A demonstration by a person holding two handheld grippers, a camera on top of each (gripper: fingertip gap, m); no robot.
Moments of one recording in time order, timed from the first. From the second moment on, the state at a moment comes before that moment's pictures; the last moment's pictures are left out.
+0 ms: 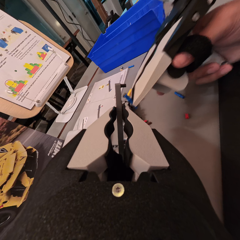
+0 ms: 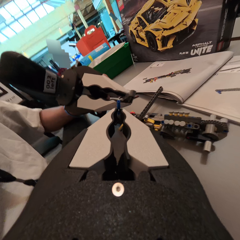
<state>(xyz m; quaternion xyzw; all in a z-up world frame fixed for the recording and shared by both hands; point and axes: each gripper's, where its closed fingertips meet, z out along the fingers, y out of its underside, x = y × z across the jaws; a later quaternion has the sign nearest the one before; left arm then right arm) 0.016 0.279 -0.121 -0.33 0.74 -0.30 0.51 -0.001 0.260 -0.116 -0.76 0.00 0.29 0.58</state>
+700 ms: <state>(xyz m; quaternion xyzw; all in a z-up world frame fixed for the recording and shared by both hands) 0.015 0.250 -0.123 -0.34 0.74 -0.36 0.46 0.000 0.249 -0.139 -0.82 -0.13 0.15 0.54</state>
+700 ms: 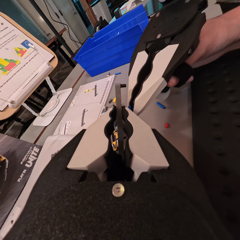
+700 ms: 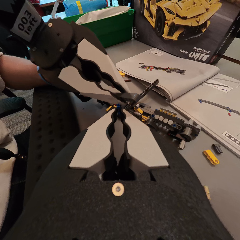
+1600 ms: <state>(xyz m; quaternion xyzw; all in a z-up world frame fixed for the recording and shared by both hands) 0.017 0.273 -0.126 -0.36 0.74 -0.33 0.47 0.106 0.175 -0.211 -0.93 -0.06 0.03 0.37</state>
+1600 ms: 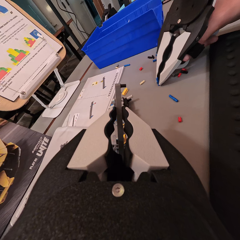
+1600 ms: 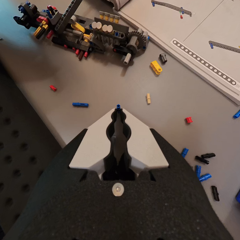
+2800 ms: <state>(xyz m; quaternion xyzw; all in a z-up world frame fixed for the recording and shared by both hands) 0.016 0.280 -0.123 -0.36 0.73 -0.33 0.47 0.109 0.171 -0.199 -0.93 -0.36 0.00 0.12</state>
